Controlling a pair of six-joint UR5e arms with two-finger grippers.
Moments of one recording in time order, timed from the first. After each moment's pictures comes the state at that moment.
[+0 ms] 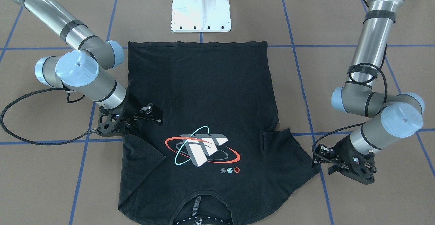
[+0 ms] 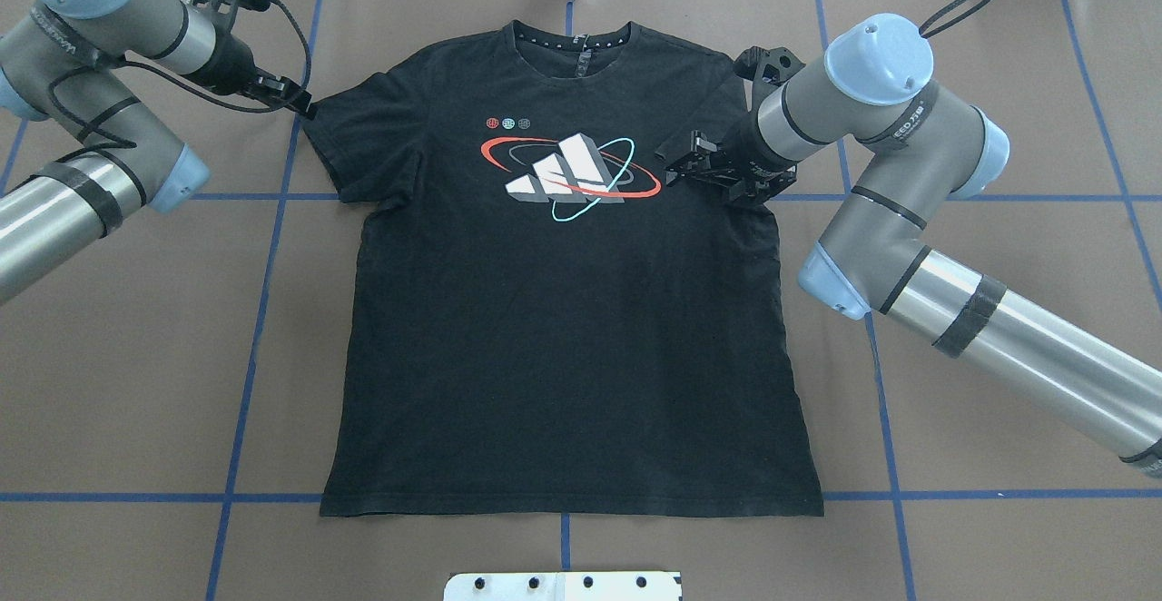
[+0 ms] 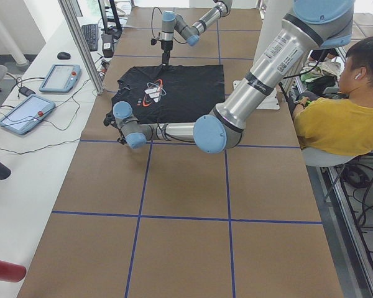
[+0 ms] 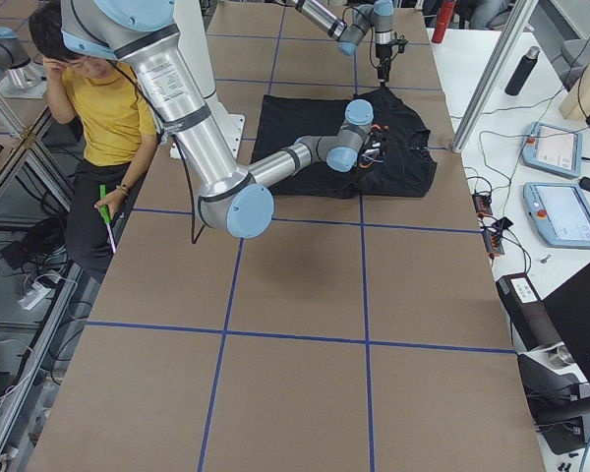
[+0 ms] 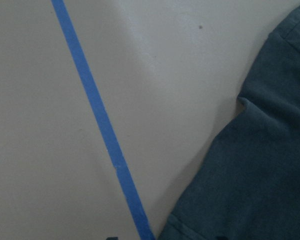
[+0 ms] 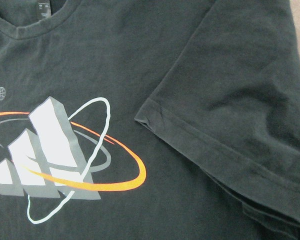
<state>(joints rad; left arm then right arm) -1.01 -2.27 -0.79 -2.57 -2.24 -0.61 0.78 -1.00 1.38 -0.93 2.14 1.27</state>
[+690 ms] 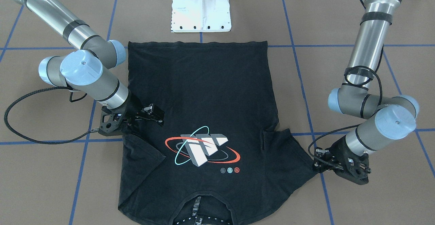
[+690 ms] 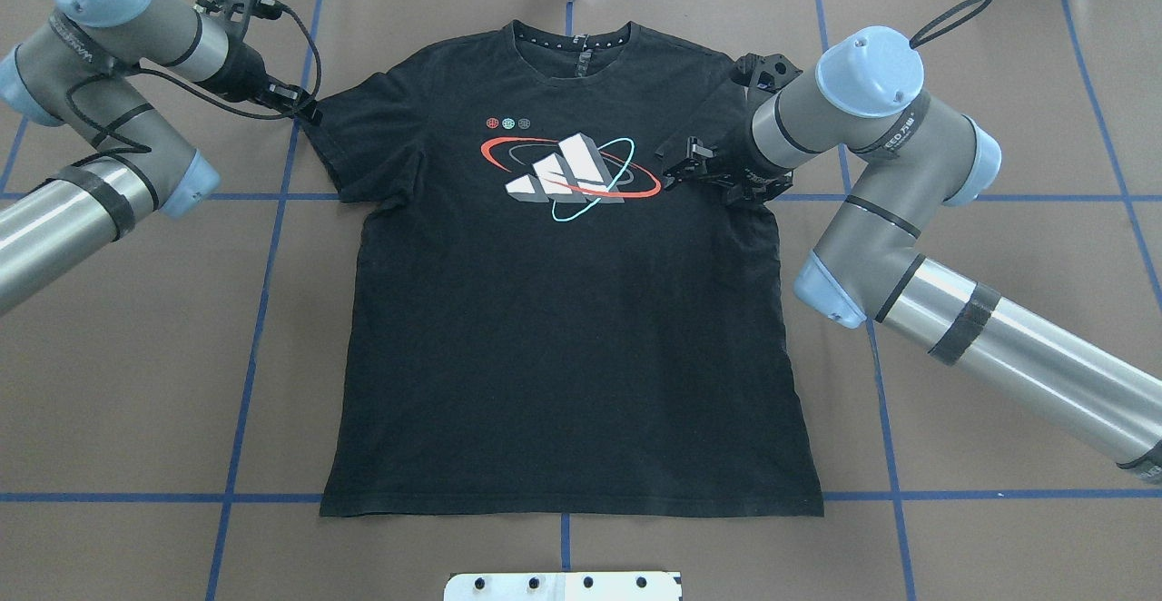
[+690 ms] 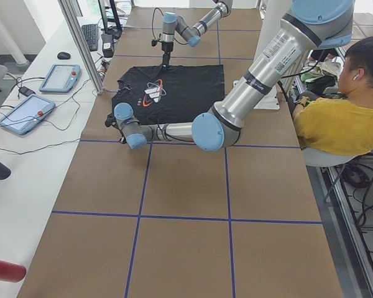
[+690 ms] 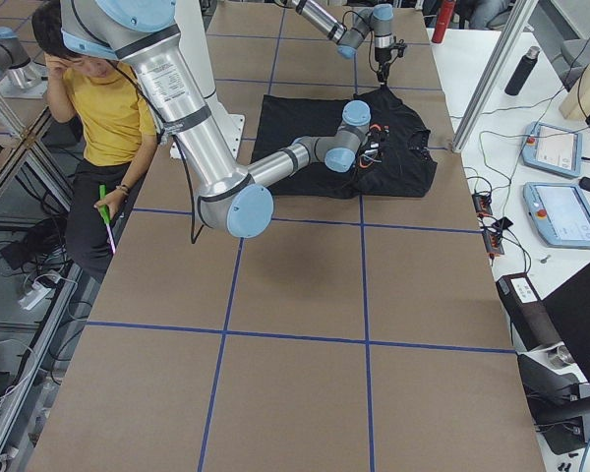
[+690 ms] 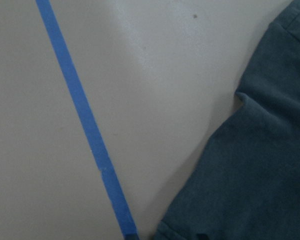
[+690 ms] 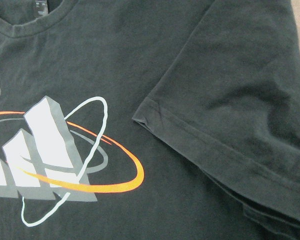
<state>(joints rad) -1.00 -2.29 -0.75 -2.59 -2.23 -0.61 0.77 -1.00 1.38 -0.93 2.11 1.27</state>
